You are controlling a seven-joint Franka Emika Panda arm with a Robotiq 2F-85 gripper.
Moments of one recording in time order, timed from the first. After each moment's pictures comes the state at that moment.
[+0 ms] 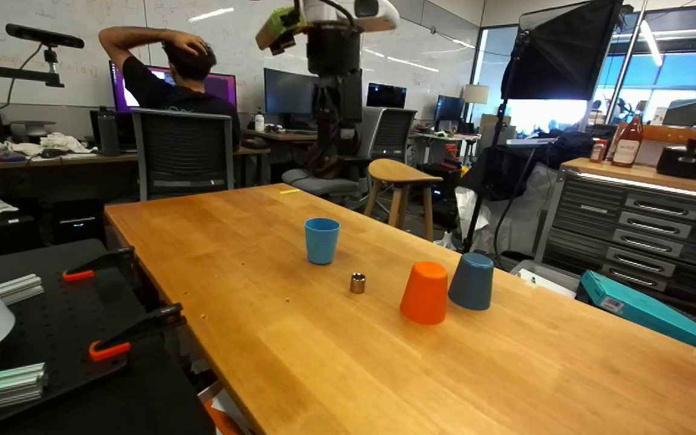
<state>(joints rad) -0.17 -0.15 -0.10 -2.40 -0.11 2.29 0.16</state>
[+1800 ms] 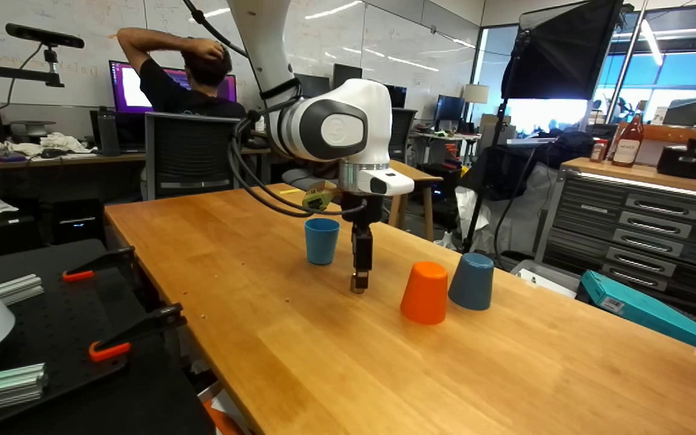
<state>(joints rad) -0.06 0.54 -0.19 -2.19 -0.04 2.73 0.54</state>
